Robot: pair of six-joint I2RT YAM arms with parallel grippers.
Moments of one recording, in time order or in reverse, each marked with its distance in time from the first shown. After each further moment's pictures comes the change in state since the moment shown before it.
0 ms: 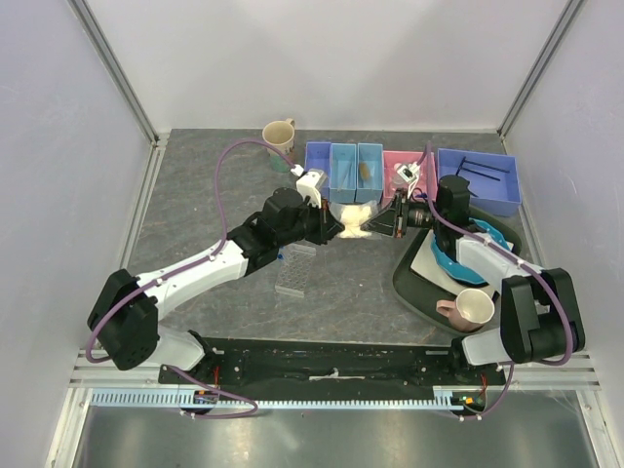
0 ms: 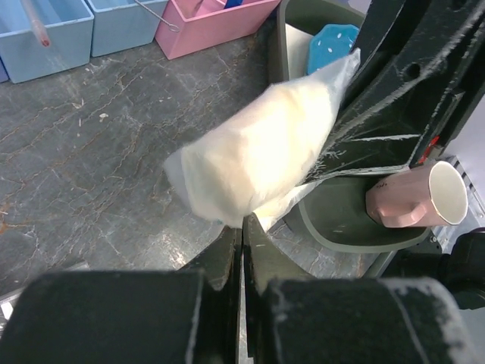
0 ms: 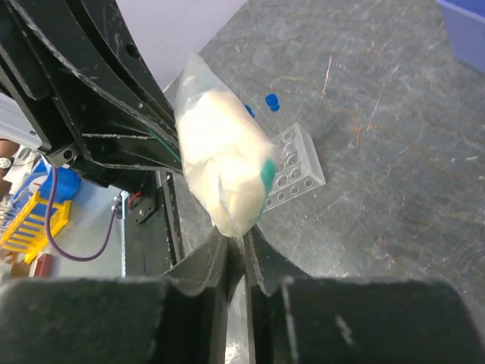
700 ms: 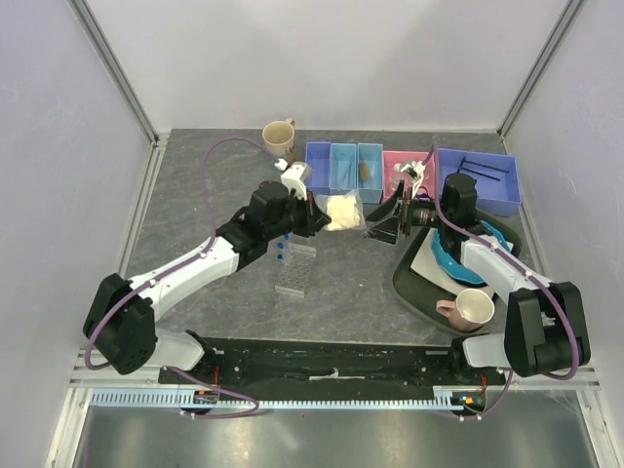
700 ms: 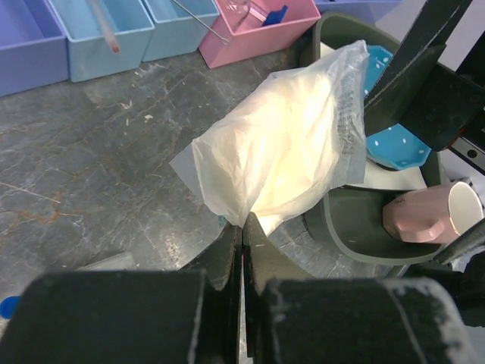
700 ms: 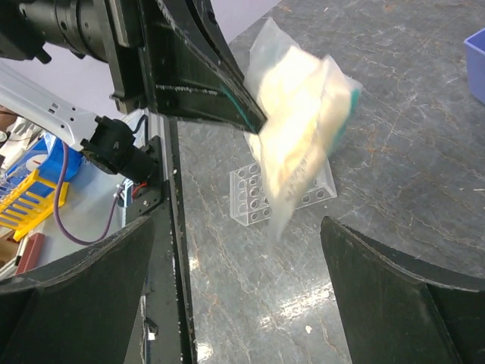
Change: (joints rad) left arm 0.111 -0.042 -0.016 -0.031 0.038 0.000; right arm -0.017 -0.064 0.013 -0.031 -0.074 -0.056
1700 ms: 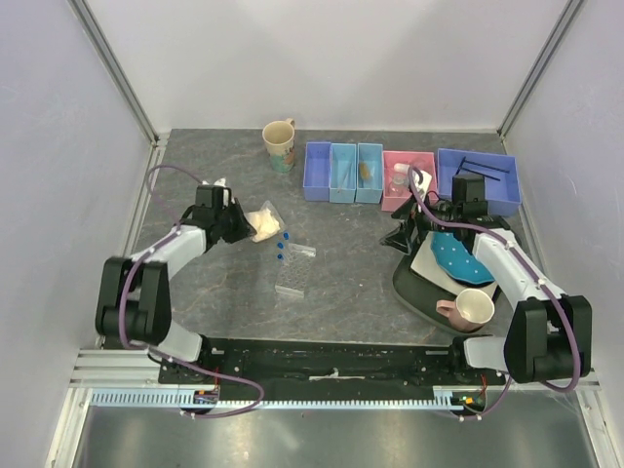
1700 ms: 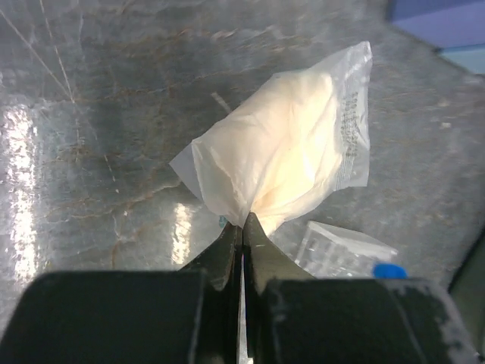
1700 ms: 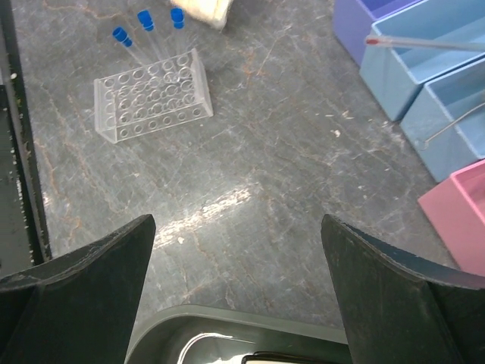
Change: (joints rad) left arm 0.536 0.208 -0.116 -0.172 0.070 -0.035; right arm -0.081 -0.053 0.113 -0.613 0.204 -0.784
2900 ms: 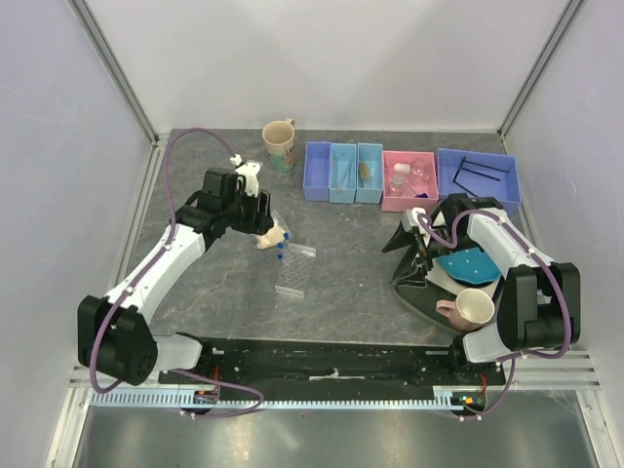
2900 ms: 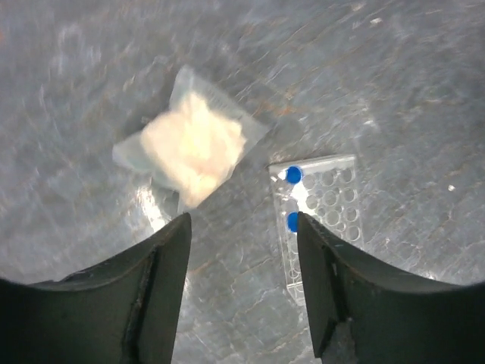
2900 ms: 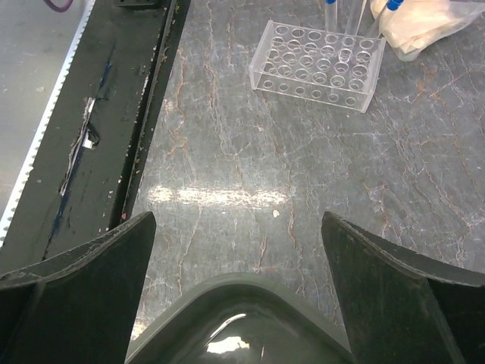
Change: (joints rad) left arm -0.194 -0.282 0.208 -0.334 -0.031 0.479; right arm -0.011 0.185 0.133 -0.958 -0.275 -1.170
